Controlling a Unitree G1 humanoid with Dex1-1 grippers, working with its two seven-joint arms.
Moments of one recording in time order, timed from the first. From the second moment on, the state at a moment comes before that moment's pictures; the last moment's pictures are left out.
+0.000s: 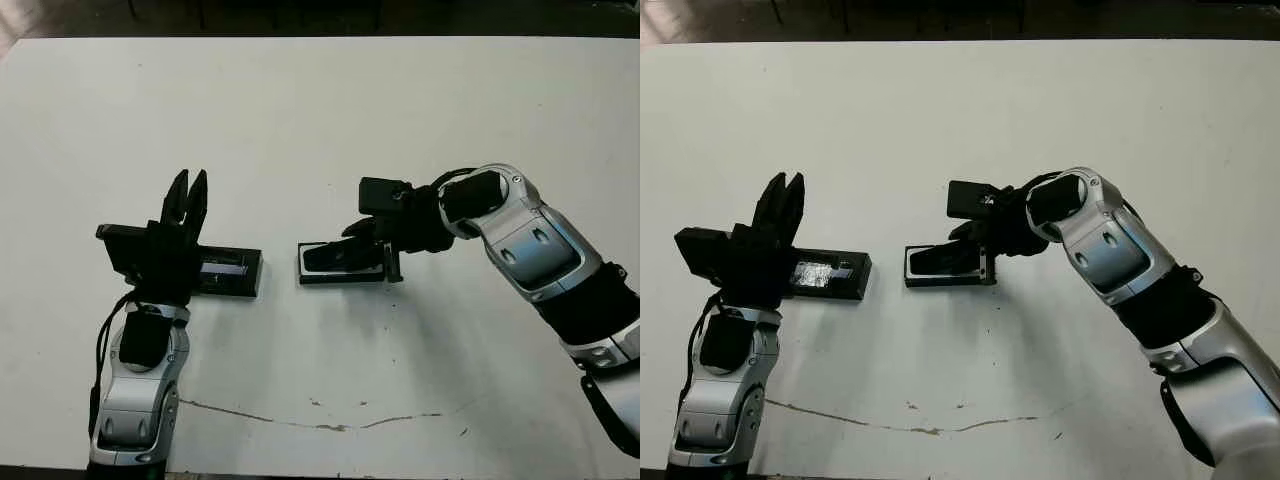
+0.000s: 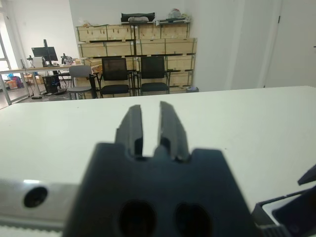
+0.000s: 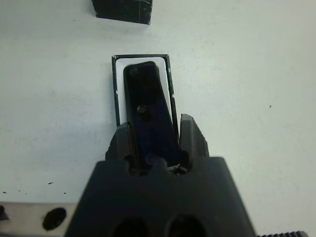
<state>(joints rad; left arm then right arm) 0.02 0.12 0.02 -0.33 -0.03 -0.03 -0.06 -0.78 -0.60 0.57 -0.01 -0.06 0.58 1.18</state>
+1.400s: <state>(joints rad) 0.03 0.24 0.14 -0.36 -0.10 -0.04 -0.15 -0.40 -0.54 -0.09 -0.25 0.25 0.45 0.73</state>
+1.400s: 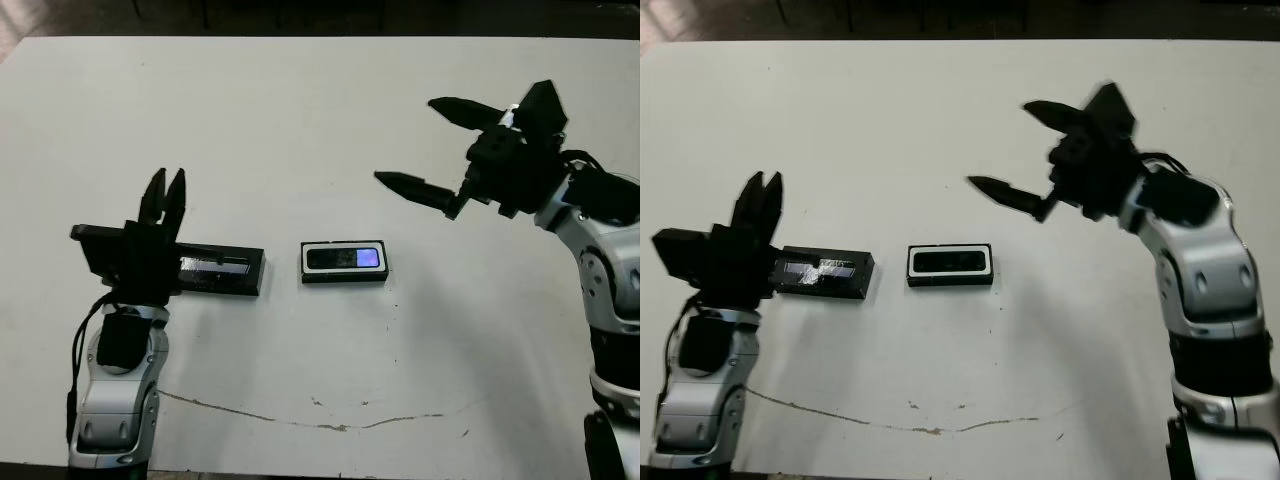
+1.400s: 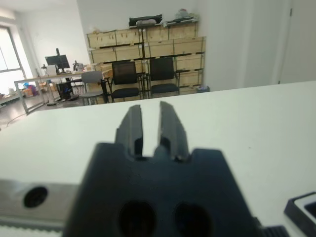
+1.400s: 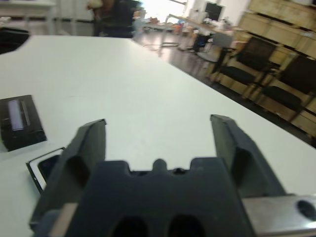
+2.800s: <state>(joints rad) -0.66 0.86 -0.29 0.27 -0.12 0.04 -1.51 -0.31 -0.60 -0.09 -0.07 0.34 0.33 0.81</state>
